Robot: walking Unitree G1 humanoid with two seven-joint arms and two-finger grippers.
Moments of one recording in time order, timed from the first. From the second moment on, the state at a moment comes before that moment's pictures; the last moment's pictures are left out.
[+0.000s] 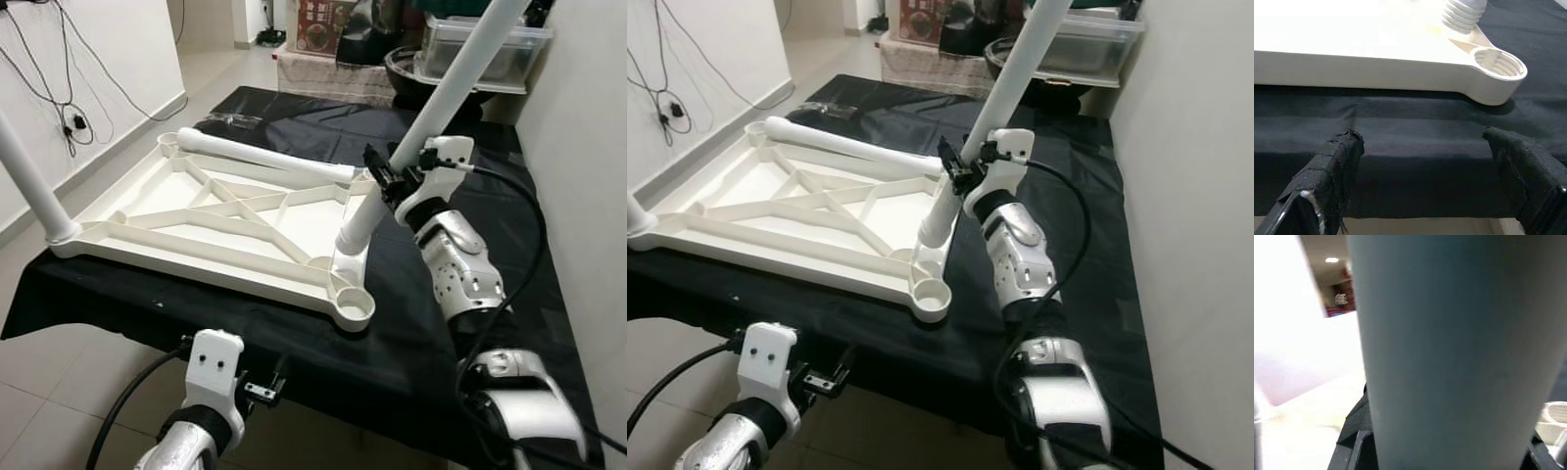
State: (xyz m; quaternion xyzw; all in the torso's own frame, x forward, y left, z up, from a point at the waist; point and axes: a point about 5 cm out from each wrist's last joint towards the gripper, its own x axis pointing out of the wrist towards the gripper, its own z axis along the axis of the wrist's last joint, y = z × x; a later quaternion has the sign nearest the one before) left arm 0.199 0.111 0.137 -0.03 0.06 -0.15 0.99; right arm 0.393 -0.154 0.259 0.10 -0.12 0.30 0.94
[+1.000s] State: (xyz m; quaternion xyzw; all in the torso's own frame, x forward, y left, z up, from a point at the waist) left arm 0.191 0.109 0.138 -0.03 0.06 -0.16 0.99; right arm 0.372 -0.151 0.249 0.06 -0.05 0.56 0.83
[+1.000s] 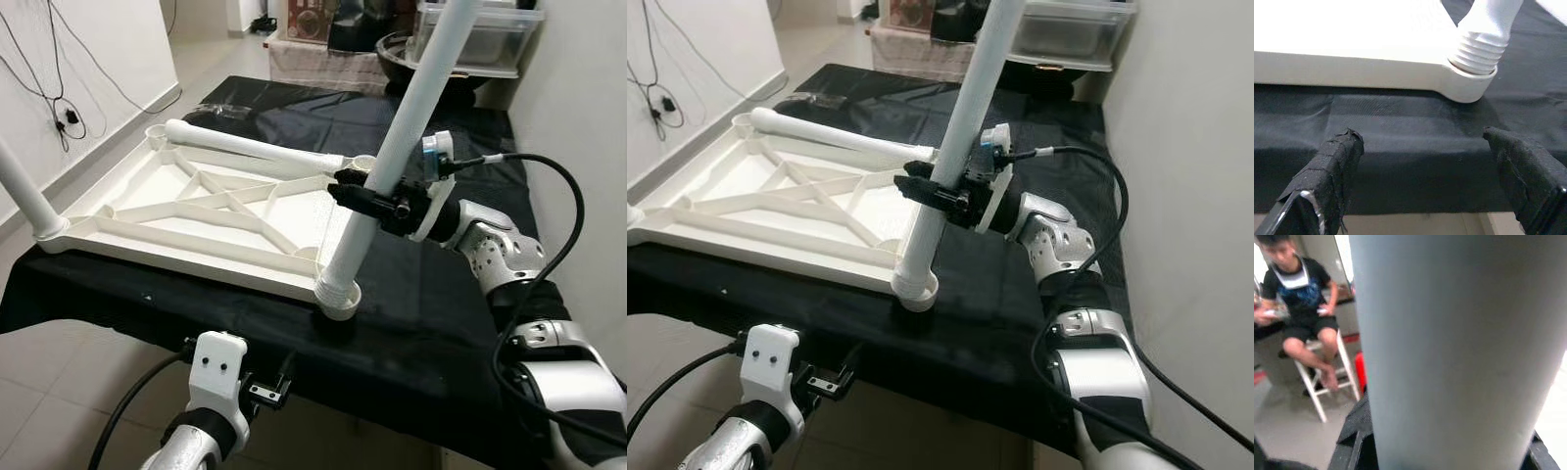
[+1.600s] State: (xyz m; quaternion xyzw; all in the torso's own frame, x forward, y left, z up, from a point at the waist) left arm 0.191 0.109 0.138 -0.03 0.07 -0.16 0.99; right arm 0.369 -0.120 0.252 -0.04 -0.06 0.57 0.82
